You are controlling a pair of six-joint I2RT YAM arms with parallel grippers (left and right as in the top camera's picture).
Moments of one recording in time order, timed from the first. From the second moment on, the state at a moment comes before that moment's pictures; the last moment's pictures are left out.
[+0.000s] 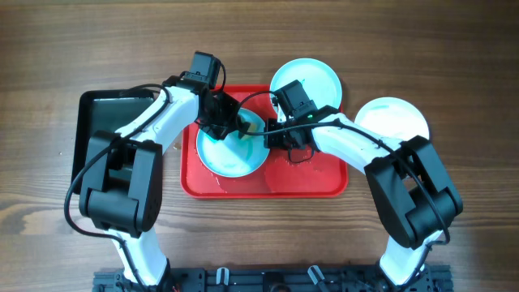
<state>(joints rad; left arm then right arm) -0.28 1.97 1.30 -0.67 0.41 -1.20 0.53 1.94 1.12 -0.35 -0.29 0.57</state>
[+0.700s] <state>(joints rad) -0.34 1.97 1.30 -0.67 0.33 -0.91 0.53 1.94 1.12 -0.35 -0.29 0.57</state>
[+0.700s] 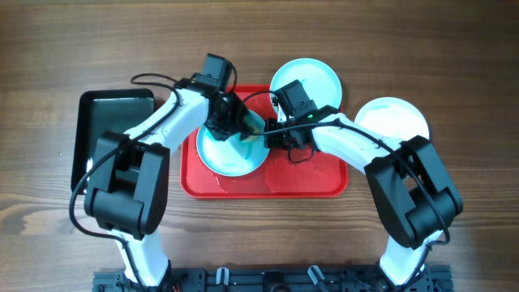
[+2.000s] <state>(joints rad) -0.52 1.97 1.31 -0.84 -0.07 -0.60 0.48 1.94 1.12 -0.36 -0.38 0.54</state>
